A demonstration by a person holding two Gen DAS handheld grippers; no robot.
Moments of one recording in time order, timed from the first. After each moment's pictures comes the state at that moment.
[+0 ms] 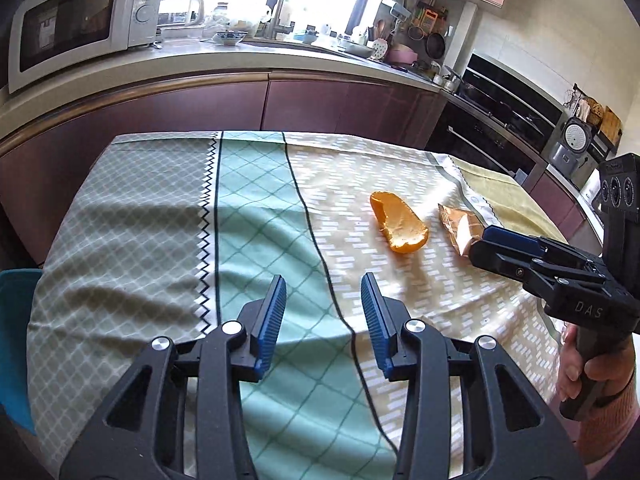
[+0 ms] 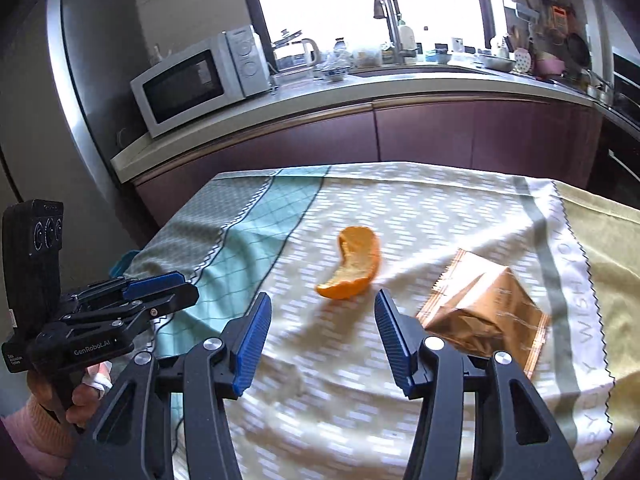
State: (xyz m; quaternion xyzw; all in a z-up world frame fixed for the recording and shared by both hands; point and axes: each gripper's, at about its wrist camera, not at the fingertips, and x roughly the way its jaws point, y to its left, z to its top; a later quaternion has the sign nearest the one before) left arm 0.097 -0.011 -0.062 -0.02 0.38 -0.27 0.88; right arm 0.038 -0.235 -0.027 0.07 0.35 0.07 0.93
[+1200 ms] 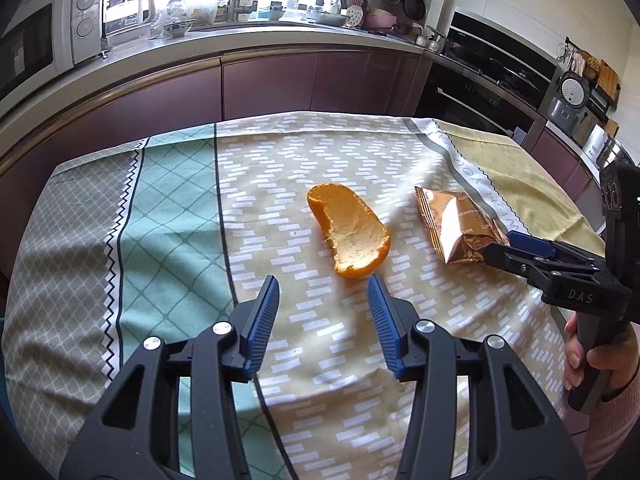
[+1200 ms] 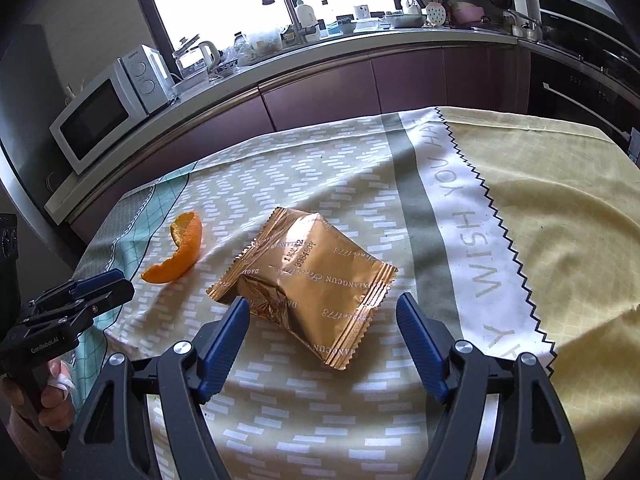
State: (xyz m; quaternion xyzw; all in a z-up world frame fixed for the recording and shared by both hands) left arm 0.128 -0.110 -0.077 0.05 0.41 -0.29 0.86; right arm 0.040 -0.339 -0.077 0.14 0.38 -0.03 0.91
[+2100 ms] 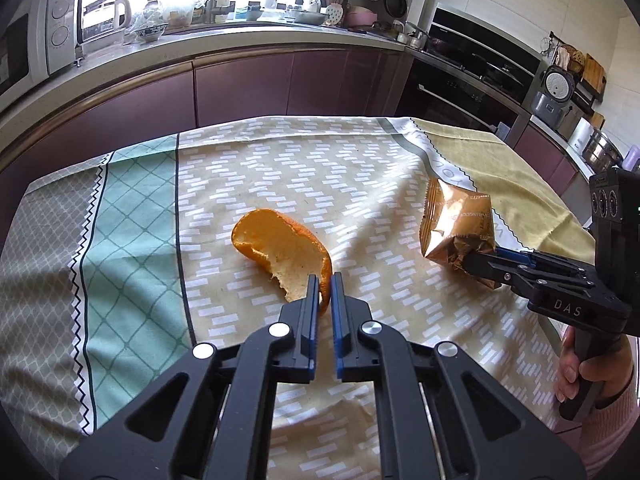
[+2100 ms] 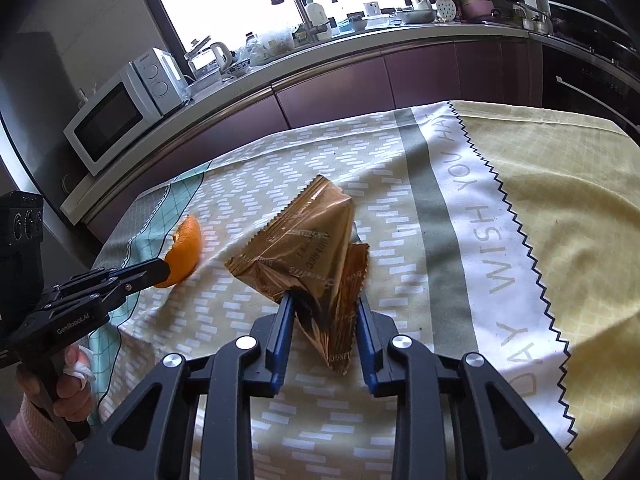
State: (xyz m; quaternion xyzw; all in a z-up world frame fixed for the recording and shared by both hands) left arm 0.130 -0.132 -0.075 0.05 0.41 -0.33 0.85; right arm 0.035 -0.346 -0.078 0.17 0.38 0.01 0.91
